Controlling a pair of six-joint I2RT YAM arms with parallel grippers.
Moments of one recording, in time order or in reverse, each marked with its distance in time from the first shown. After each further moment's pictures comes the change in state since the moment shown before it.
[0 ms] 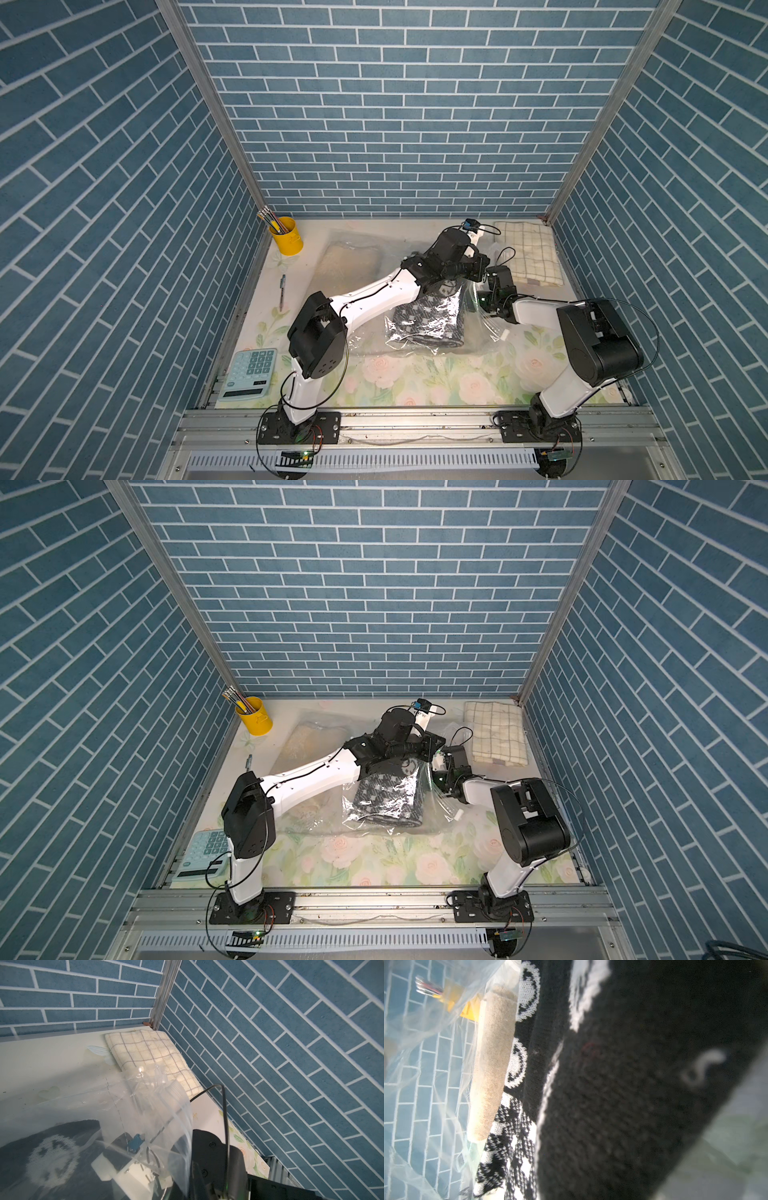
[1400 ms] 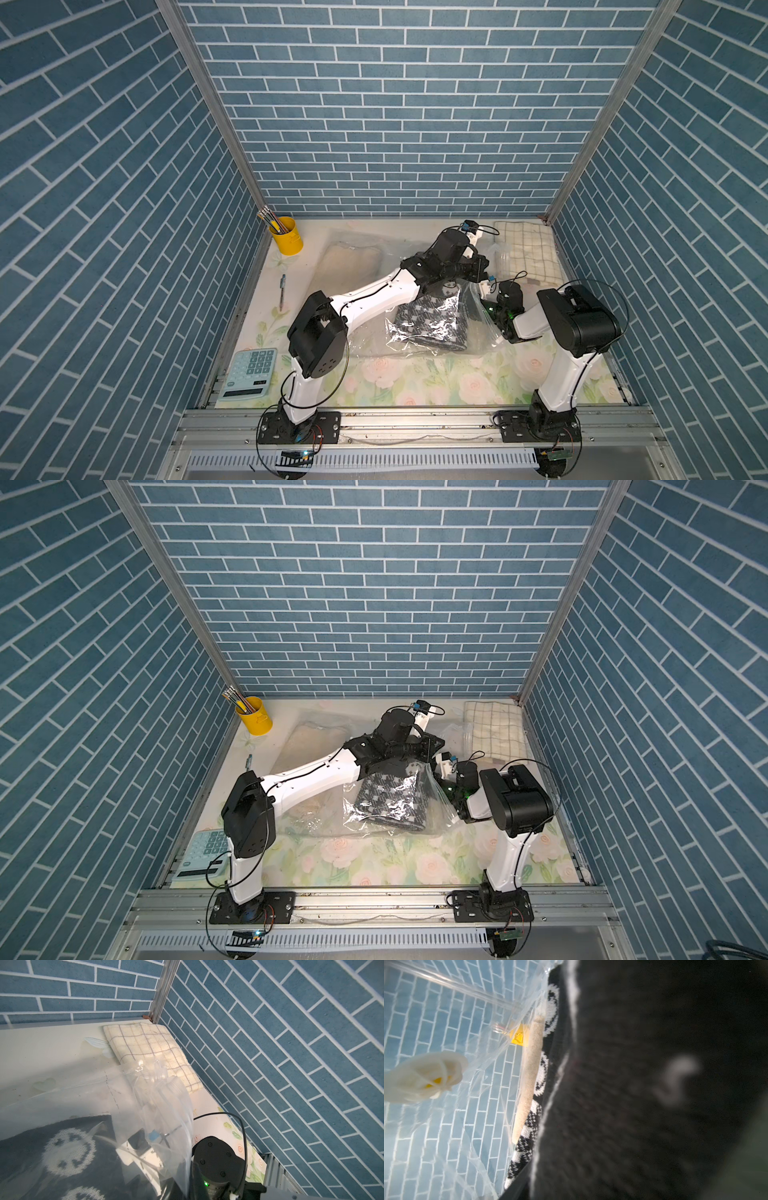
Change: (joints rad) left arm 0.005 0.000 -0.008 -0.005 0.019 -0.021; right arm -0.060 0.235 -0.215 0.785 -0.228 0.321
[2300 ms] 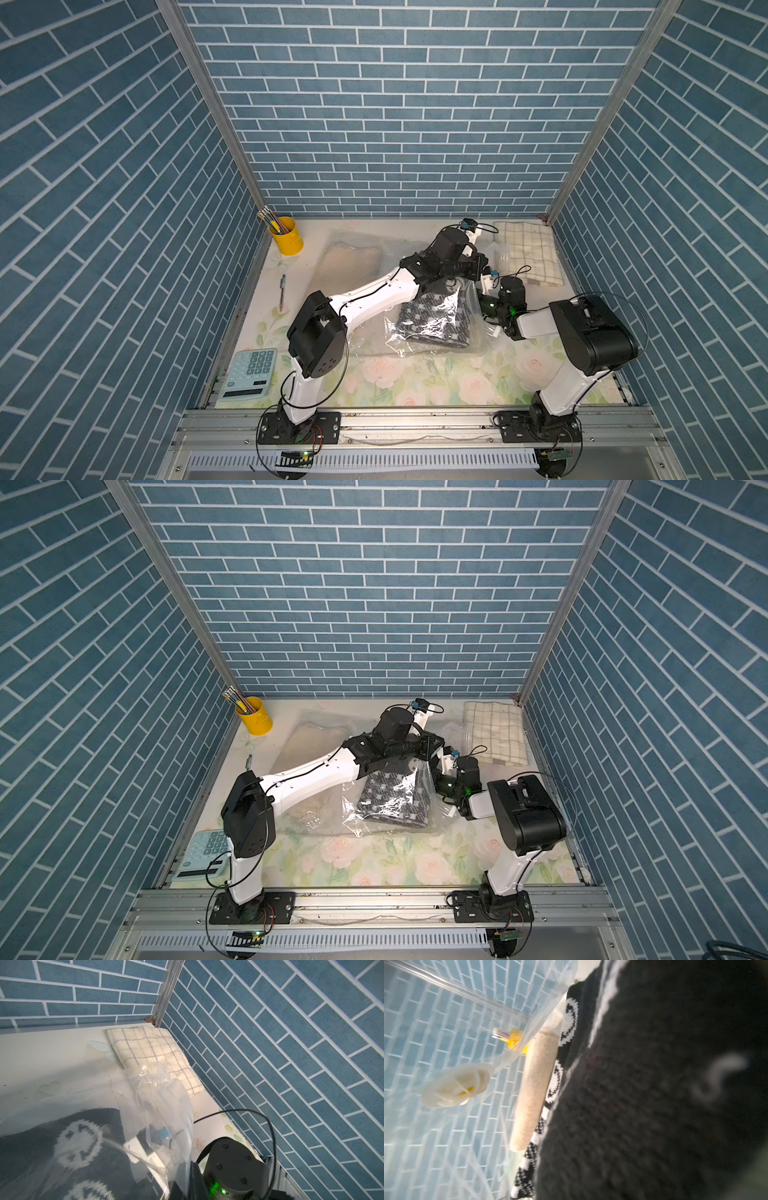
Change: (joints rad) left arm 0.006 0.000 0.005 -0.002 -0.003 0.000; right arm -0.012 -0.199 0.032 -0.275 0.122 -0.117
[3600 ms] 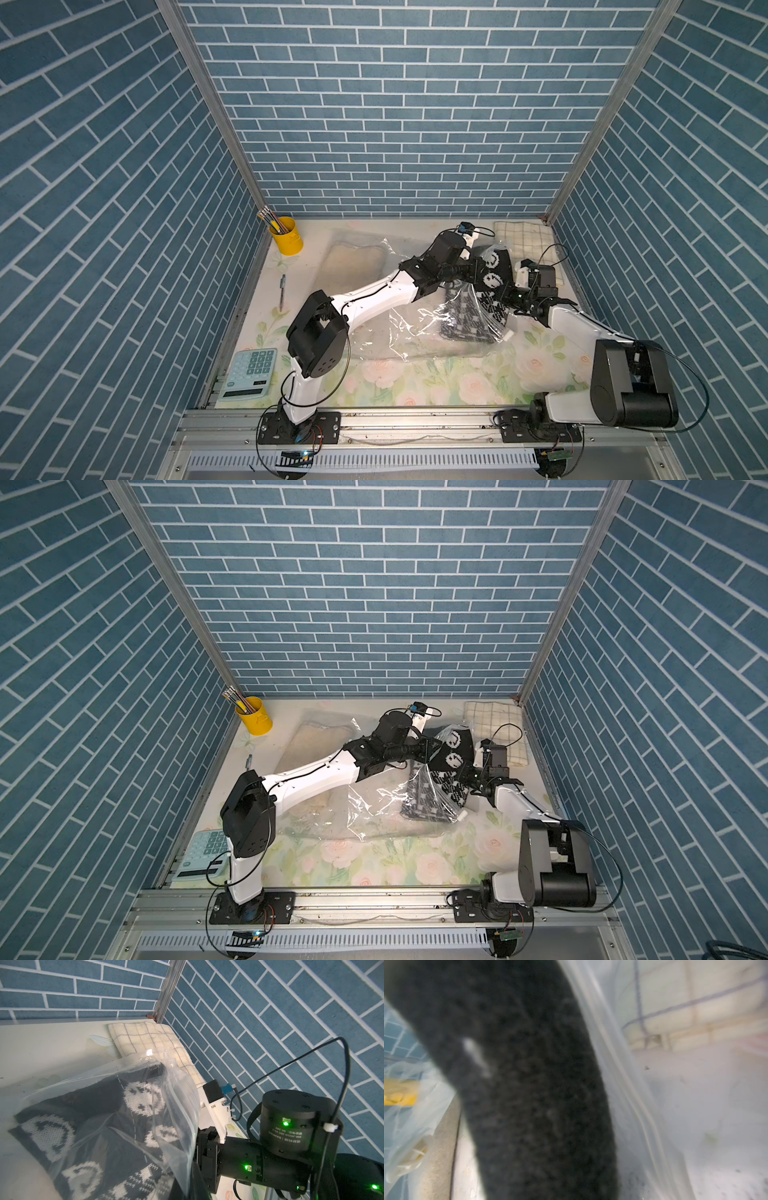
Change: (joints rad) left arm 0.008 -0.004 -0.060 0.052 0.001 -0.012; right arm -0.208 -0.314 0.159 -0.780 0.399 -0.267
